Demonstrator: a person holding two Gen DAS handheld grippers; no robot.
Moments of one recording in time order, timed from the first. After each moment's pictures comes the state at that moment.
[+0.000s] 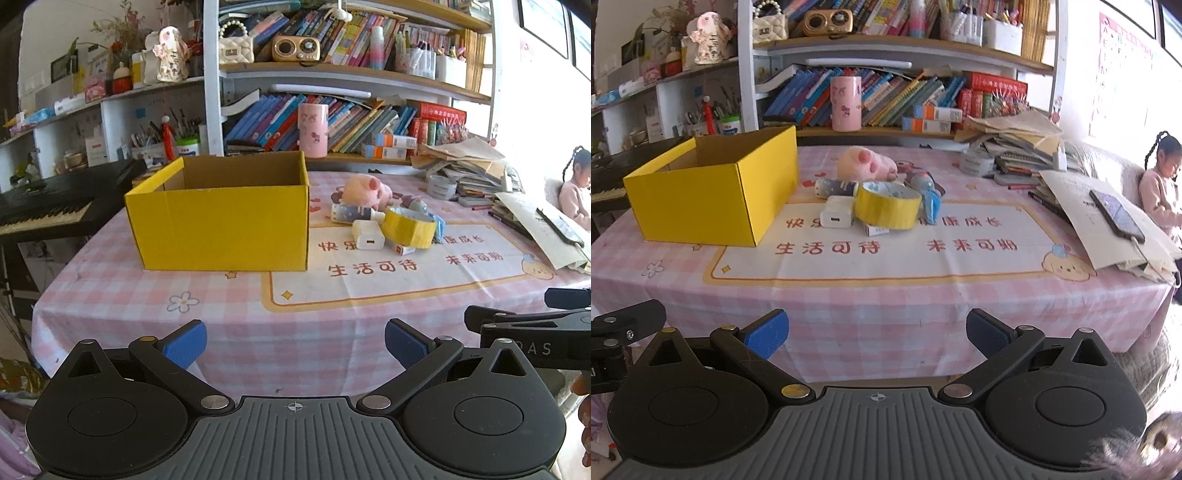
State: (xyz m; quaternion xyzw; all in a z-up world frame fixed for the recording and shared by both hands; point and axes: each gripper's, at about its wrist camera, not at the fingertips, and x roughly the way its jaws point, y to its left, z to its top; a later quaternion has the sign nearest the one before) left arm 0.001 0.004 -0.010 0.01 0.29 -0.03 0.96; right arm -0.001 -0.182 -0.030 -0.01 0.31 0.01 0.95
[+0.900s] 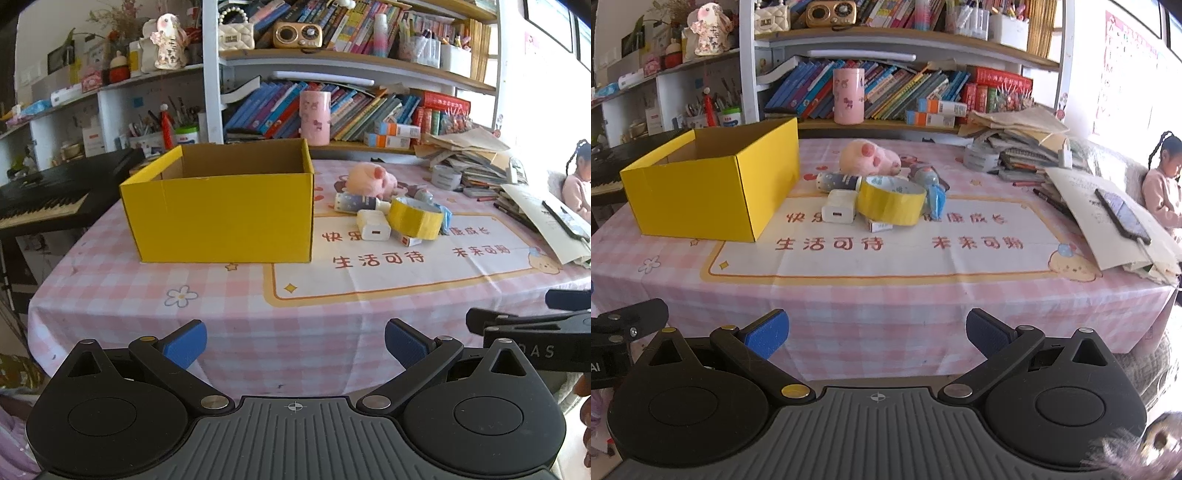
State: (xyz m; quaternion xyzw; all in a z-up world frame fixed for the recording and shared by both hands) left arm 0.014 0.006 -0.015 0.01 0.31 -0.03 0.95; right arm 0.013 -0.179 -0.036 -0.01 0.33 0.02 0.95
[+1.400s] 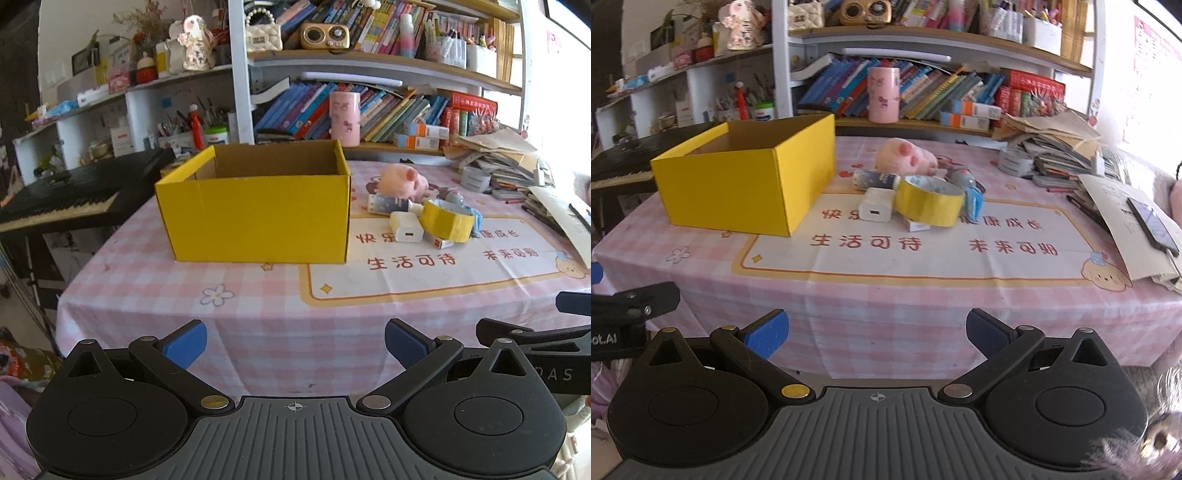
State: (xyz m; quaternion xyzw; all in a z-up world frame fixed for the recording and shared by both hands) left arm 0.011 0.015 -0.010 0.02 0.31 0.02 0.95; right arm 0.011 -0.164 -0.037 -0.02 0.32 0.07 0.94
